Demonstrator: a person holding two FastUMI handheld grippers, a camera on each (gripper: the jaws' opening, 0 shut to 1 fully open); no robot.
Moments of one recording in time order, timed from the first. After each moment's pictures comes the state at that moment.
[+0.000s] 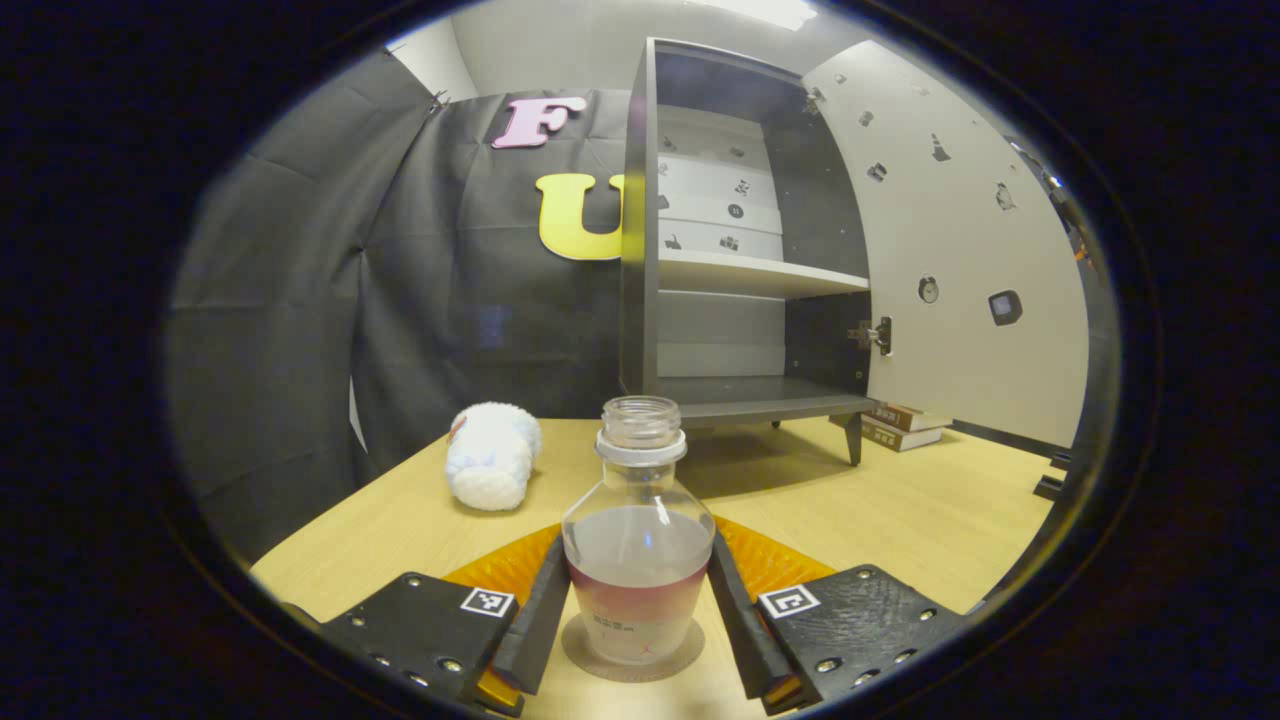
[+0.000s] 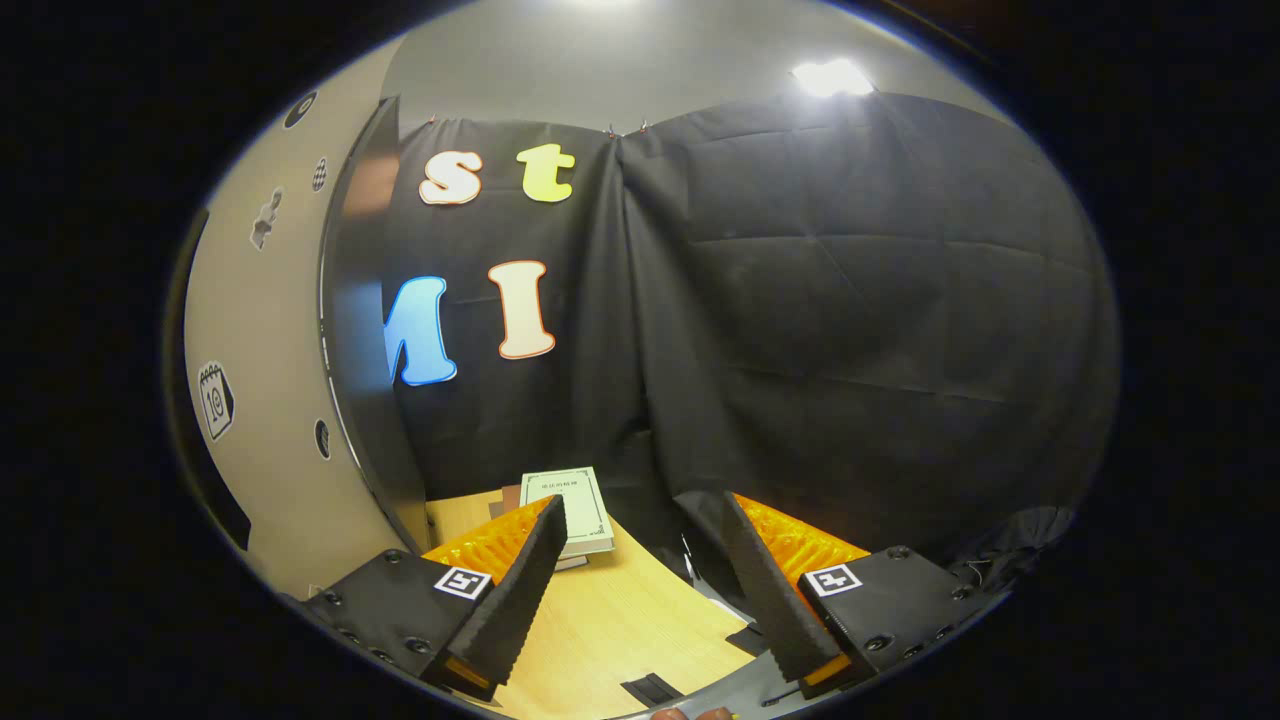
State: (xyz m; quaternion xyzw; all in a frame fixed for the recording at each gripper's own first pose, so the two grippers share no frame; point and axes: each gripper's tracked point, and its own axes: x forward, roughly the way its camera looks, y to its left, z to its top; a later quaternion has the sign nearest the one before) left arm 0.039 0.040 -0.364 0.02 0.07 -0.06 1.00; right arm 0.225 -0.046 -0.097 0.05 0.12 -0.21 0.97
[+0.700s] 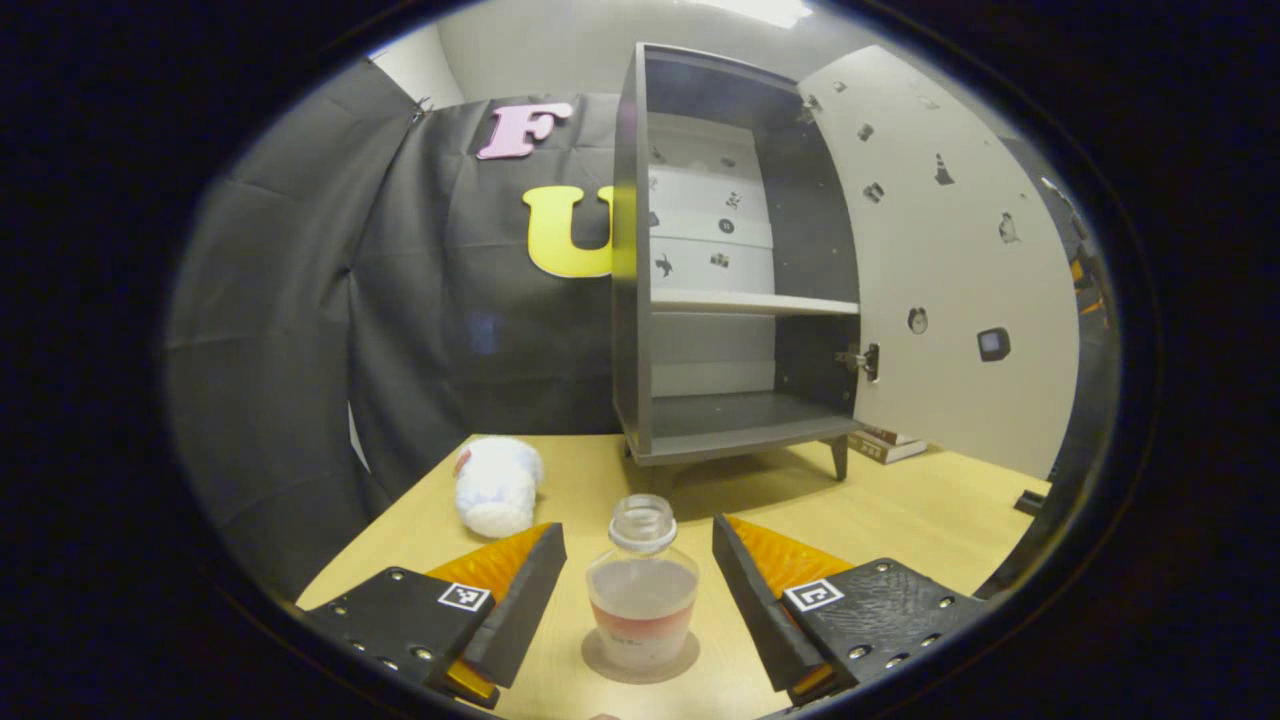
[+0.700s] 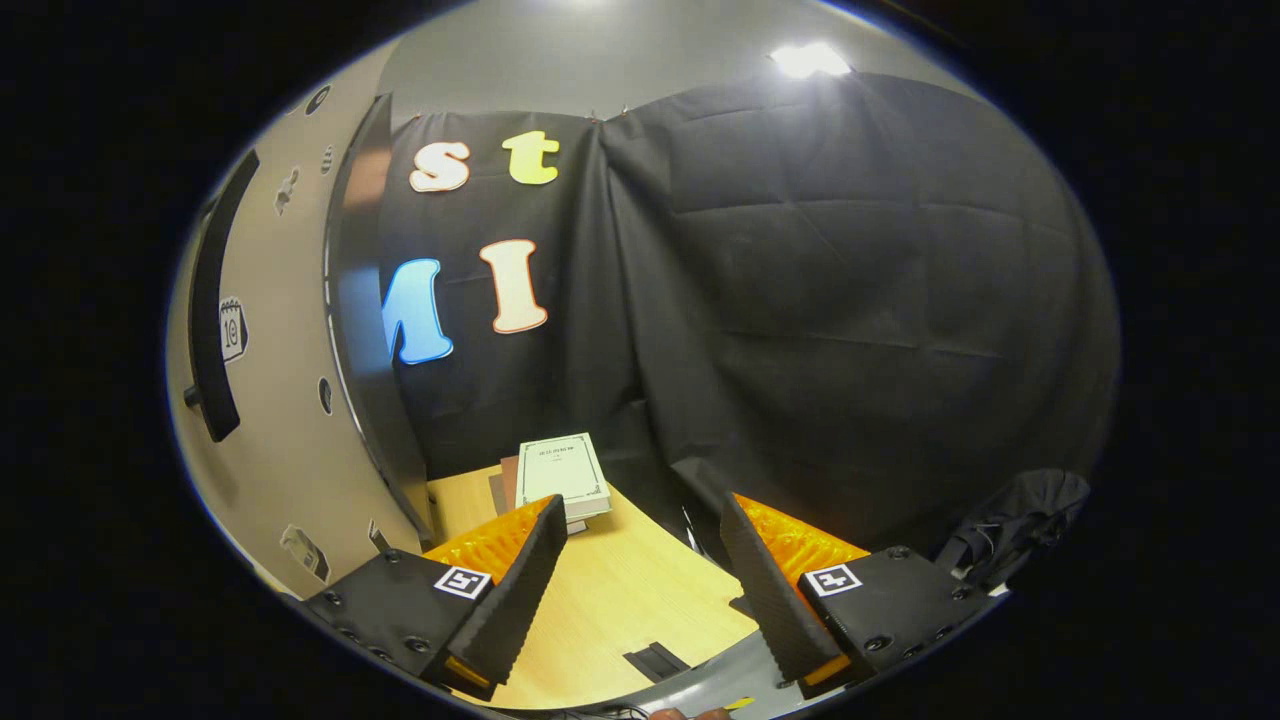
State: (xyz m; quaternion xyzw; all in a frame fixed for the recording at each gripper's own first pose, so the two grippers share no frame) left arm 0.032 0.038 -0.286 0.03 0.07 -0.08 0.99; right arm 0.187 -0.046 -0.139 0.09 0.13 -0.23 0.96
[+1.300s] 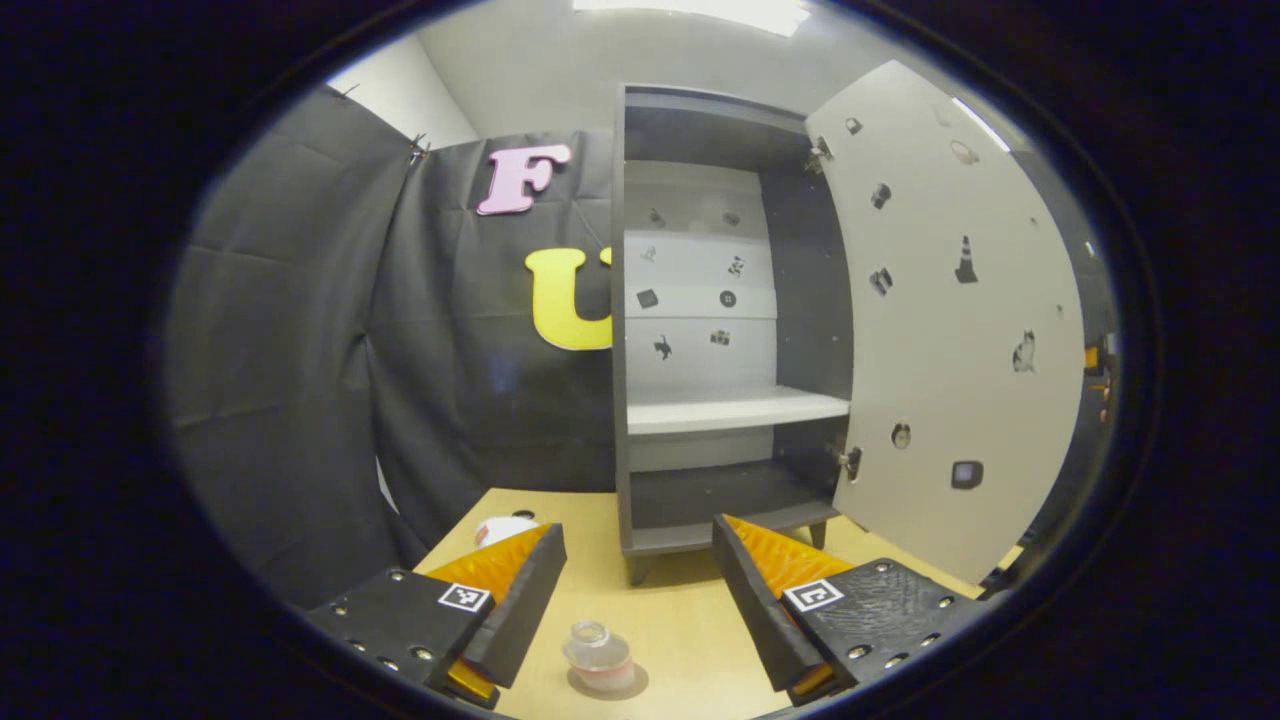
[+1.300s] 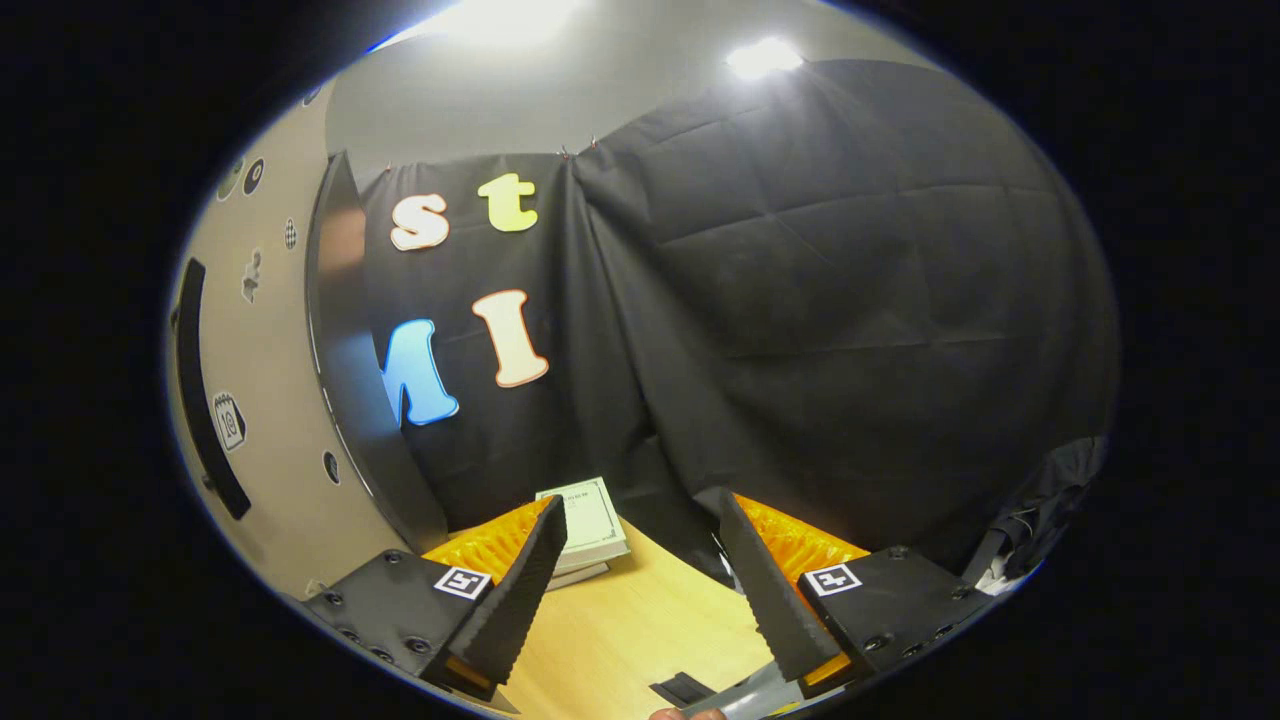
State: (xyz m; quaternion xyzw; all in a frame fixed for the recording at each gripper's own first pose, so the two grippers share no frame) left arm 0.022 -0.018 -0.121 0.02 0.04 -0.03 1.00; right arm 0.207 -0.075 -0.096 0.14 0.05 -0.20 0.97
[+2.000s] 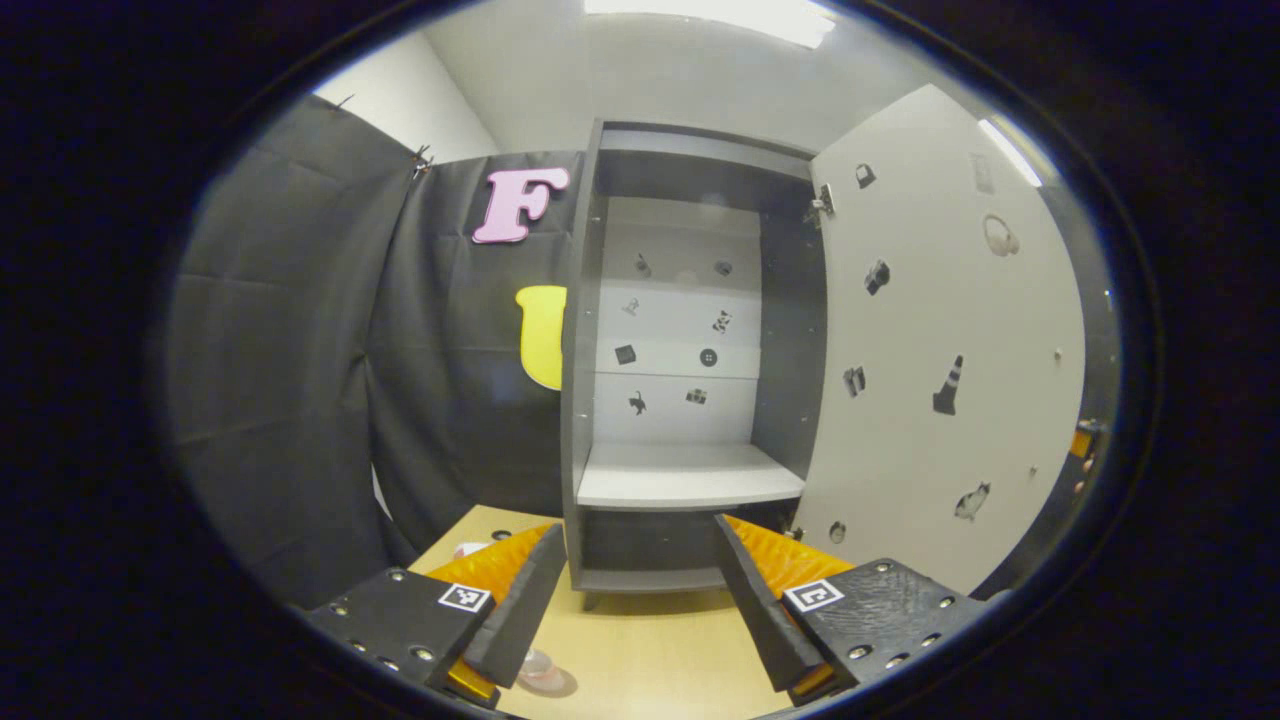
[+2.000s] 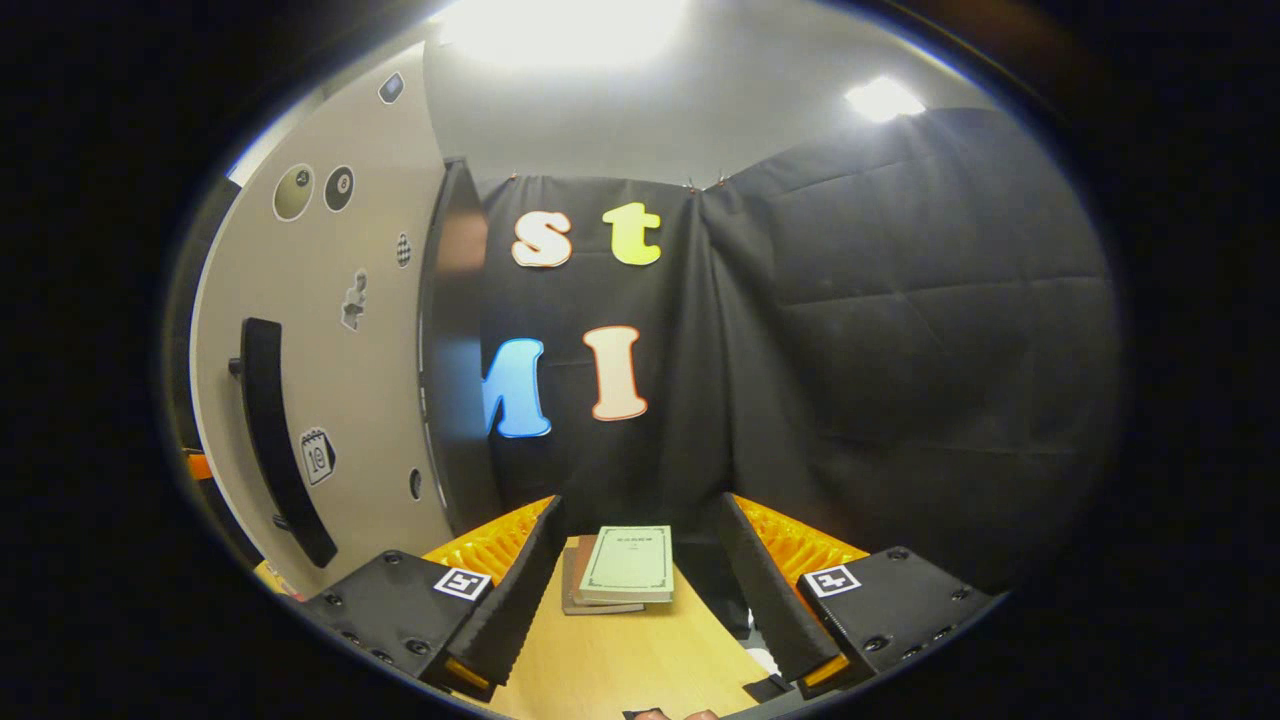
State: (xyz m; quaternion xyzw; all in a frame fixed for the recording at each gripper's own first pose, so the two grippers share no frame) left arm 0.015 -0.100 -0.010 -0.02 0.04 -0.02 1.00; right arm 0.237 -0.034 -0.030 0.05 0.04 -0.05 1.00
